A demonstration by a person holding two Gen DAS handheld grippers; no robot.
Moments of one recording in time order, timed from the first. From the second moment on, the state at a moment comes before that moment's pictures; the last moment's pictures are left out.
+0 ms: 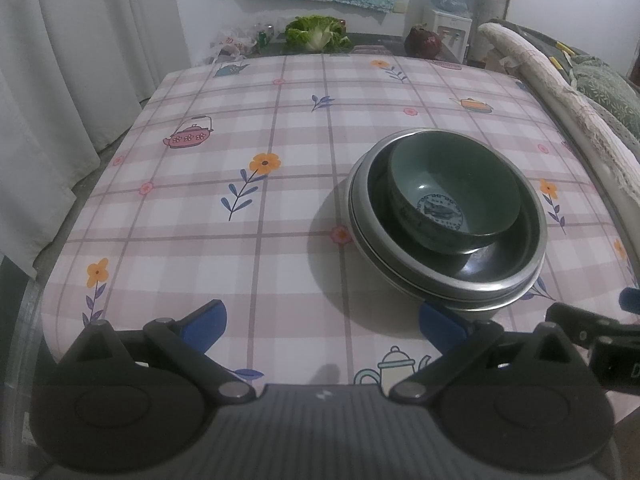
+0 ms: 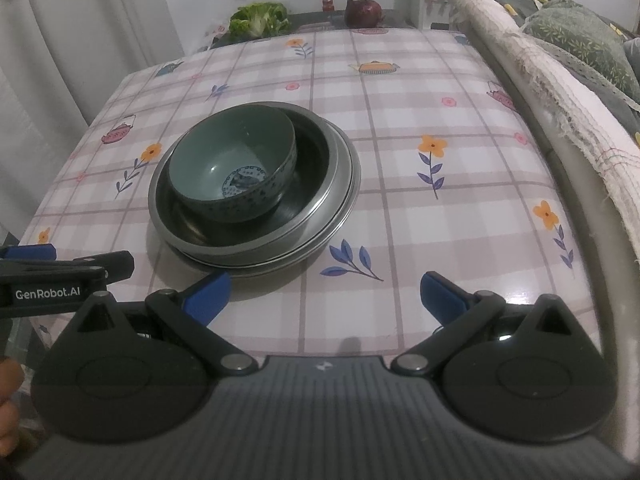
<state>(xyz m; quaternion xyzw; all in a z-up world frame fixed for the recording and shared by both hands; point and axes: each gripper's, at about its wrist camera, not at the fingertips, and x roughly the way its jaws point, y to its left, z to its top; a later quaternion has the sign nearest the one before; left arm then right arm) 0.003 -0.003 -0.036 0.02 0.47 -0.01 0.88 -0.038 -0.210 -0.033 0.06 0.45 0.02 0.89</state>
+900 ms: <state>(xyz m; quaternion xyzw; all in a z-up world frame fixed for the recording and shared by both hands) 0.002 -0.004 -0.037 0.02 0.47 -0.01 0.88 -0.038 -0.210 -0.035 0.06 0.45 0.03 0.89</state>
